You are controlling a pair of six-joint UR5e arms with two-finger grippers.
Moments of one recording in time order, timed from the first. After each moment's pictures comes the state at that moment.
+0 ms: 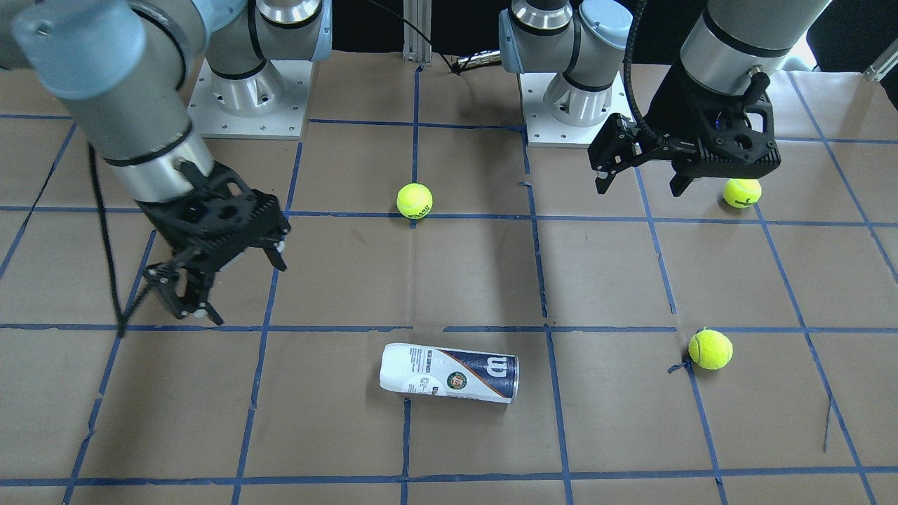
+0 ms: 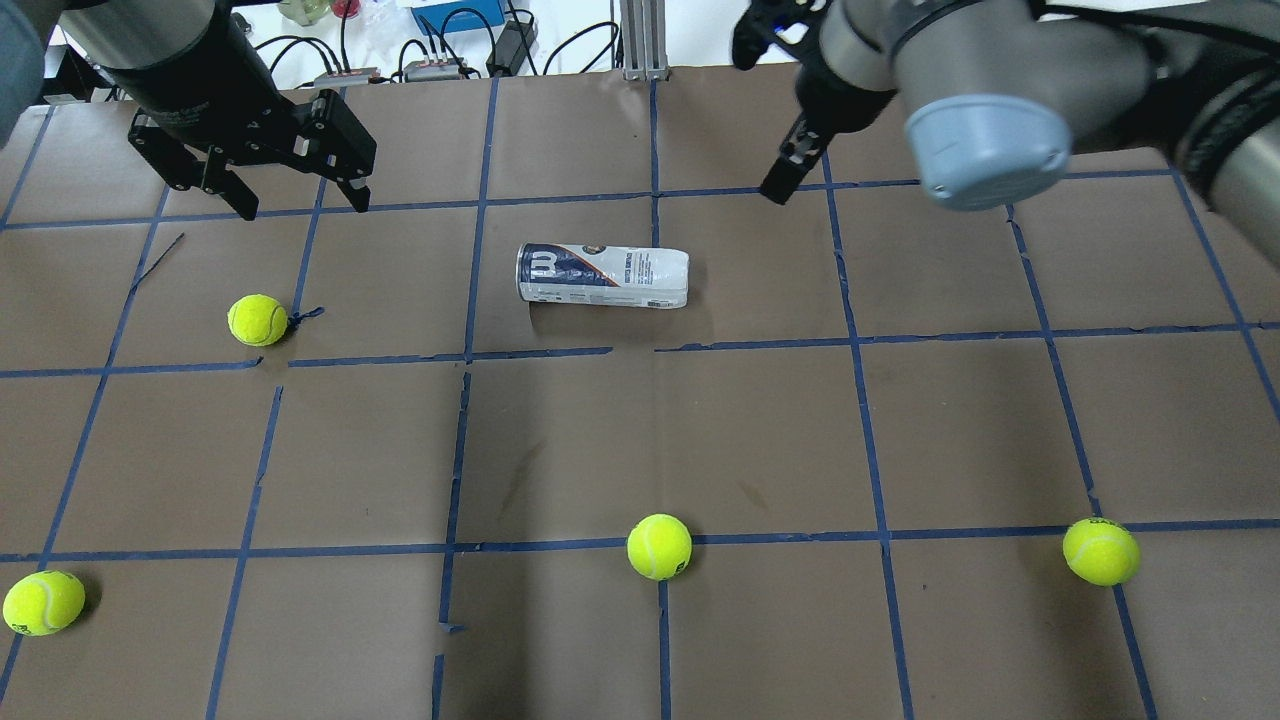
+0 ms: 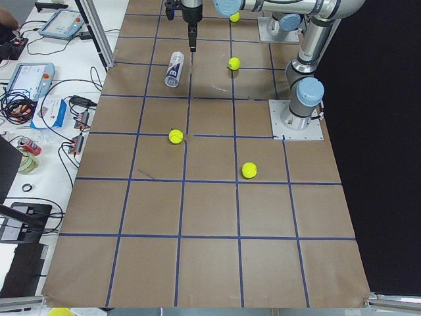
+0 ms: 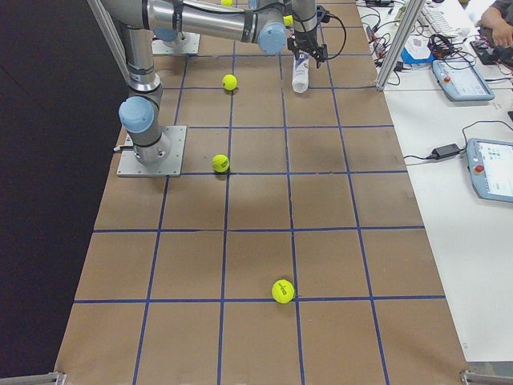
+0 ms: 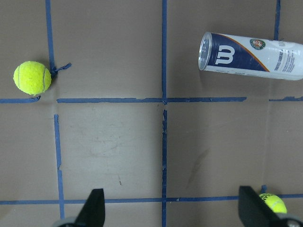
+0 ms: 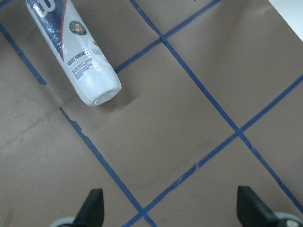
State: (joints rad) left arm -1.48 -1.62 -1.47 -1.64 1.52 0.06; right arm 1.55 -1.42 1.58 -1.94 -1.40 -0.88
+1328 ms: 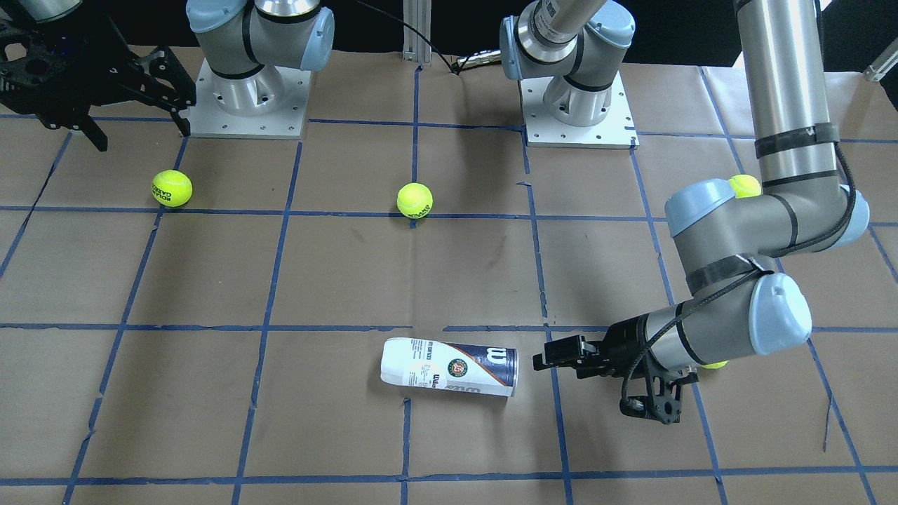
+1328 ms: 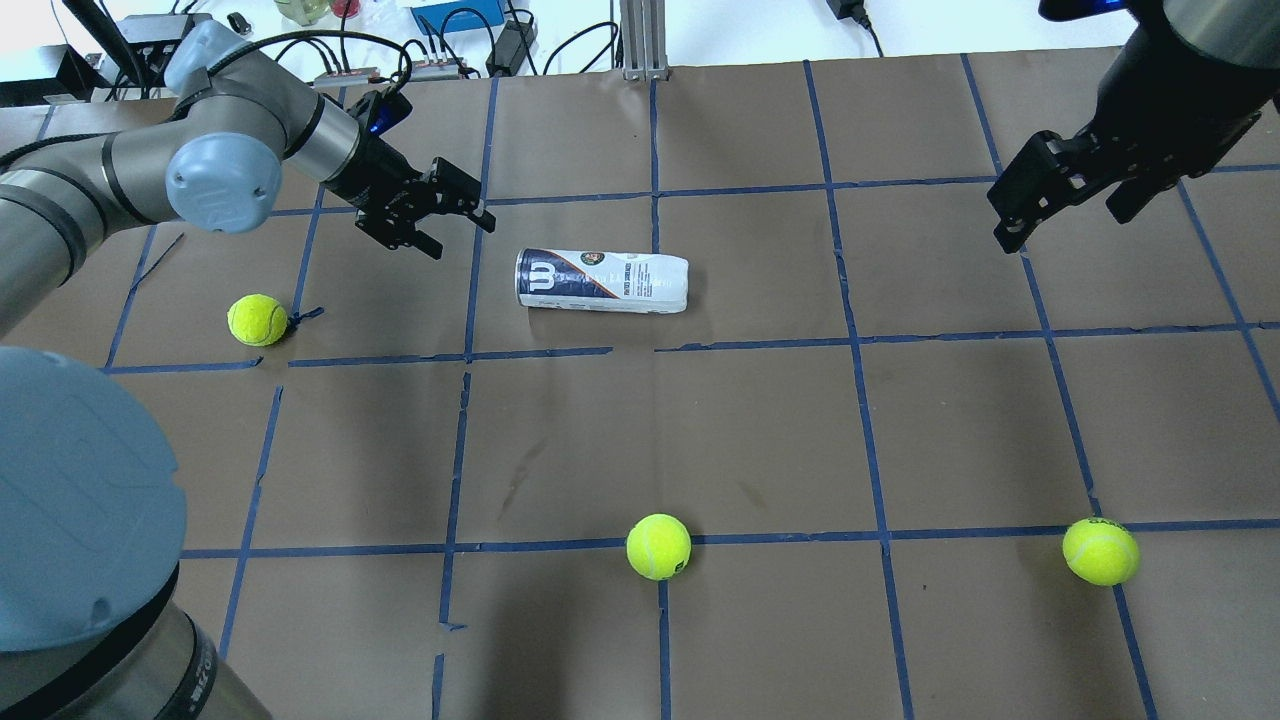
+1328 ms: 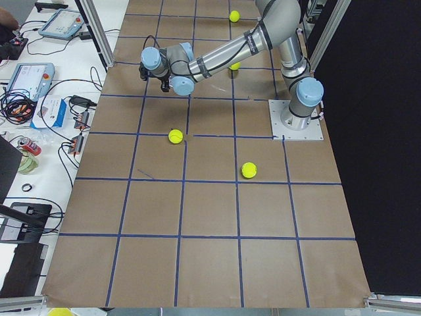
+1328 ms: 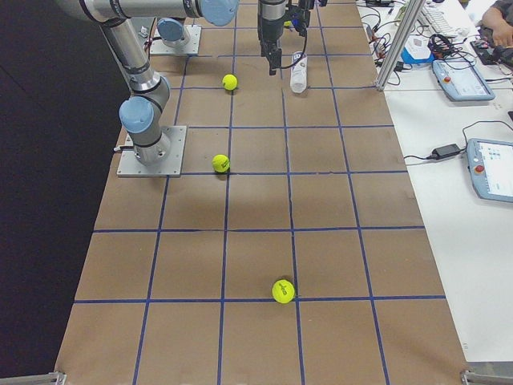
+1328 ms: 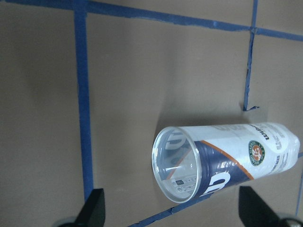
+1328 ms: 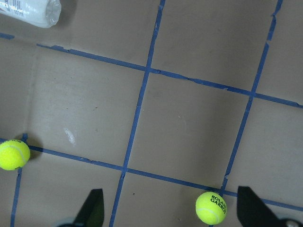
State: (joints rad) left arm -1.39 -2.13 -1.54 -1.24 1.00 0.23; right arm 1.42 -1.67 1.57 -1.46 -1.54 -0.35
